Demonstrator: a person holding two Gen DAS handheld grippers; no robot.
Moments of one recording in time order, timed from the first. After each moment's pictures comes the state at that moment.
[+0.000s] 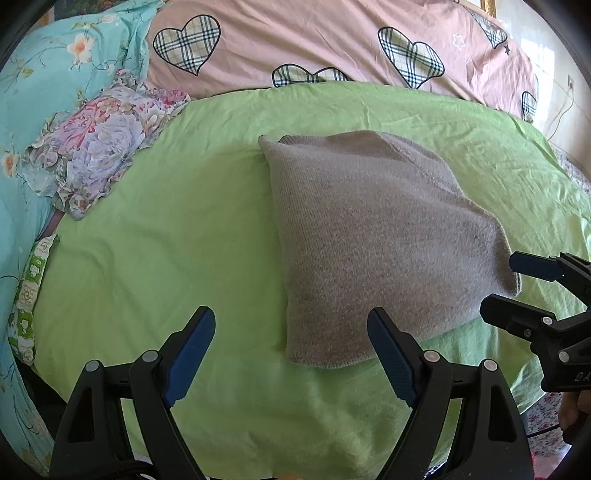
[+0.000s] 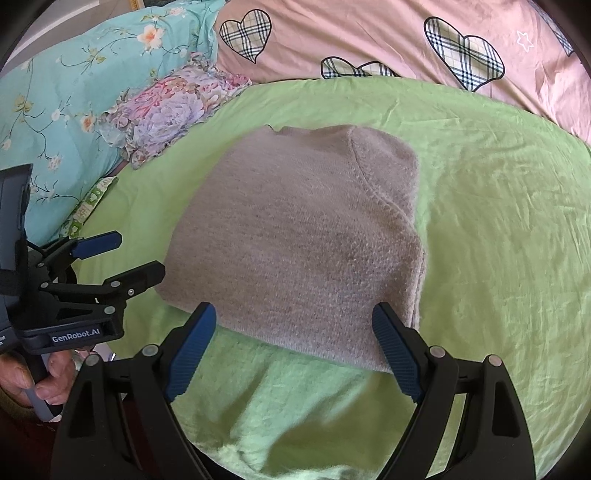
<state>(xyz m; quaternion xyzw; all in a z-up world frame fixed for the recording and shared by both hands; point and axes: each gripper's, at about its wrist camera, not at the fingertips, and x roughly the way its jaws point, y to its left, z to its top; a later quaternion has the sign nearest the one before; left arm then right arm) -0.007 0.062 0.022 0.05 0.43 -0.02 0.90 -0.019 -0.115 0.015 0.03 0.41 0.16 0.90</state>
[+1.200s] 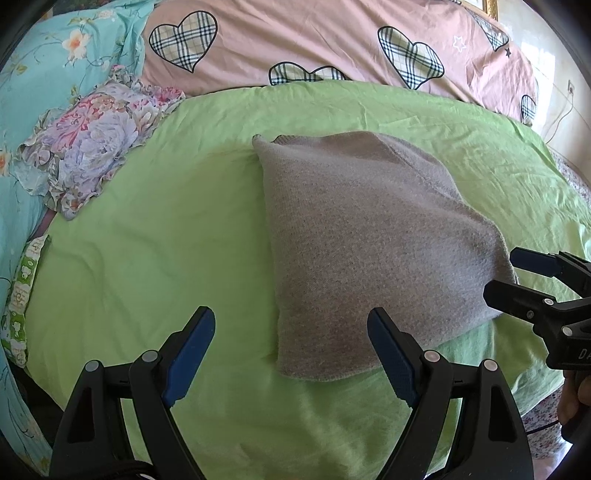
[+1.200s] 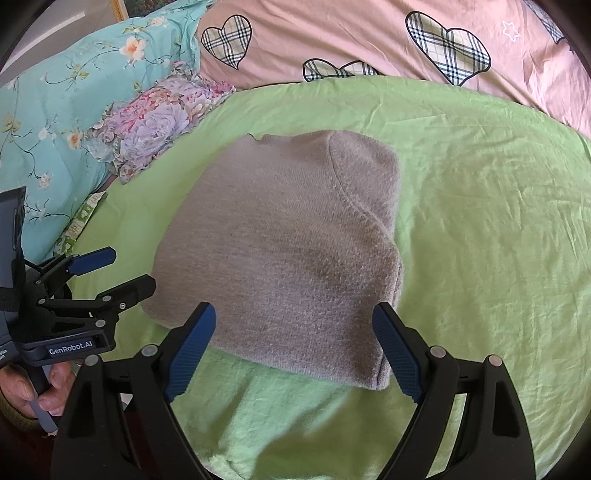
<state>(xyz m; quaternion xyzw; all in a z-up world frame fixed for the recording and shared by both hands) 0.001 0.055 0.021 0.04 0.44 -0.02 0.90 -0.003 -0.134 0.018 0.05 0.41 0.15 0.90</state>
